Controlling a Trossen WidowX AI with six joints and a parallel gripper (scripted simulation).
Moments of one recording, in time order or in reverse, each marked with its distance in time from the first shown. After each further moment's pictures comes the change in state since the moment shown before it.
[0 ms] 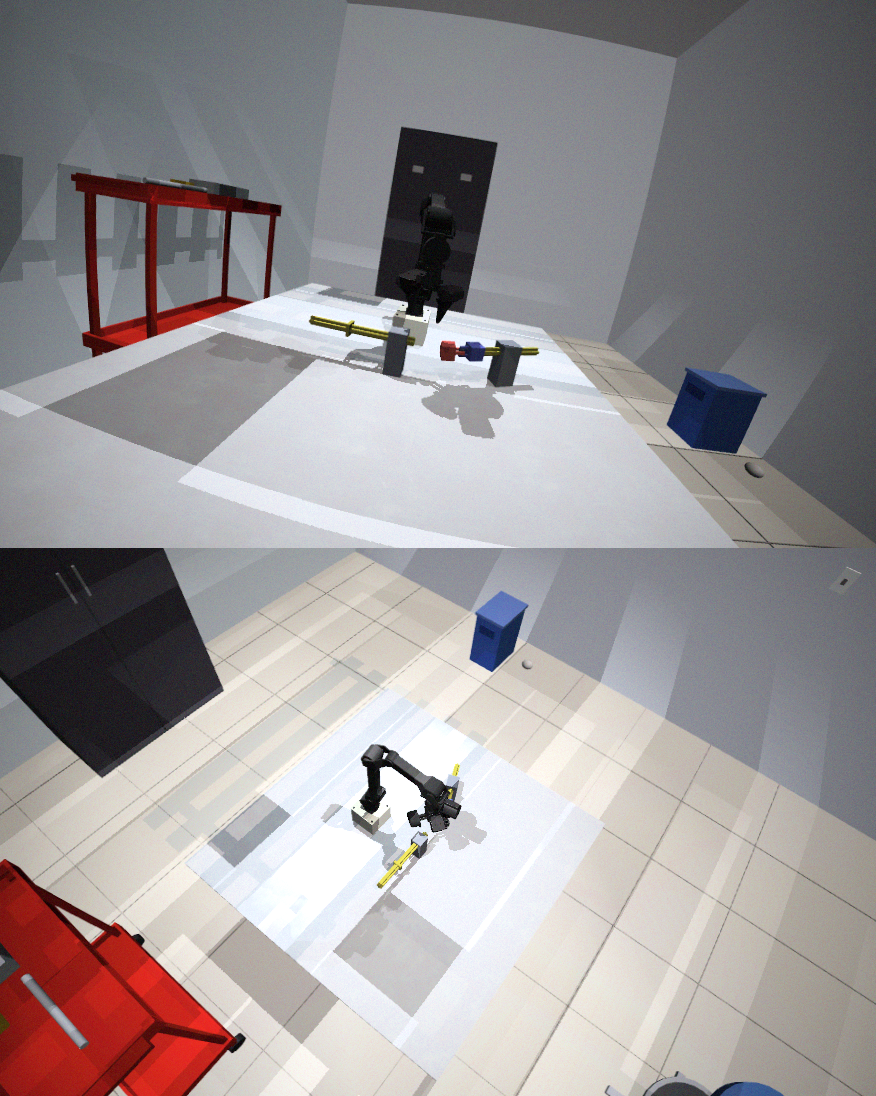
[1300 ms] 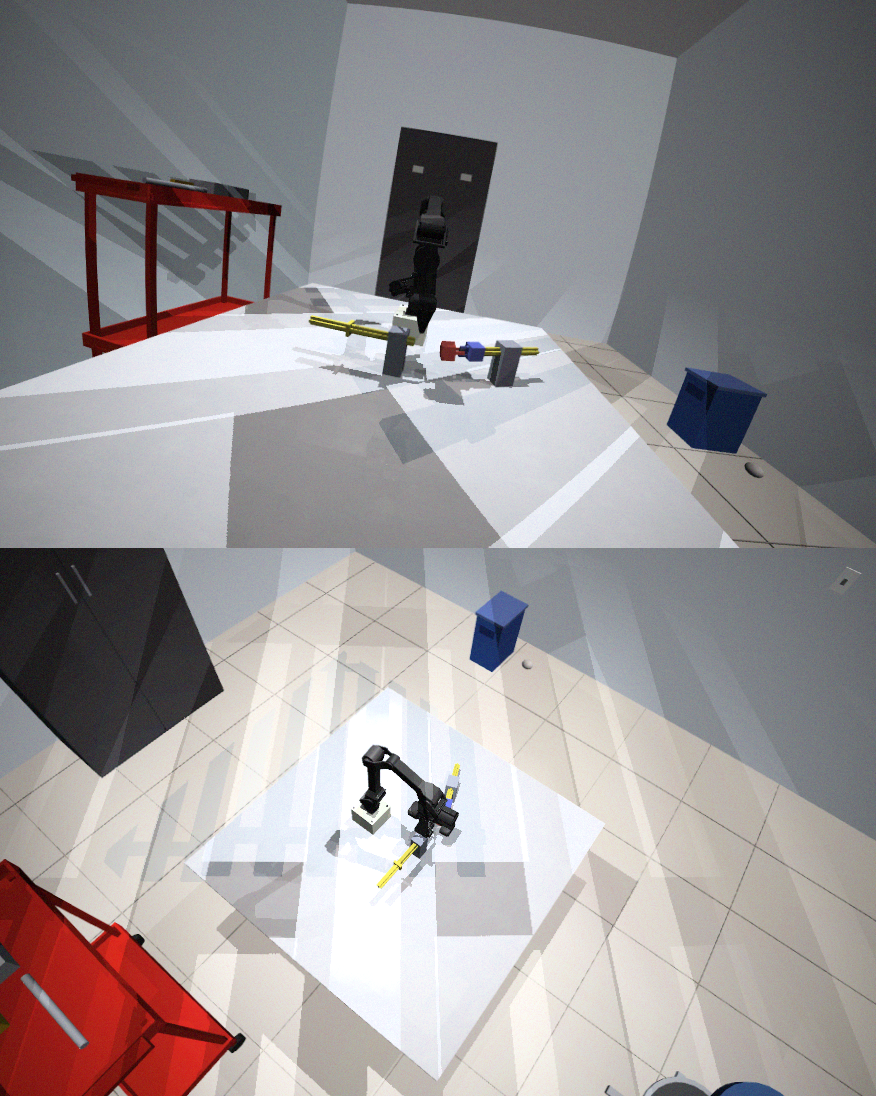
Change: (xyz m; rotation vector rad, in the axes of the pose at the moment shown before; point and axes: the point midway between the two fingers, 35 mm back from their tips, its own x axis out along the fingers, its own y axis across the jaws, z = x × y) arm 0.025 -0.001 0.006 0.877 0.057 0.047
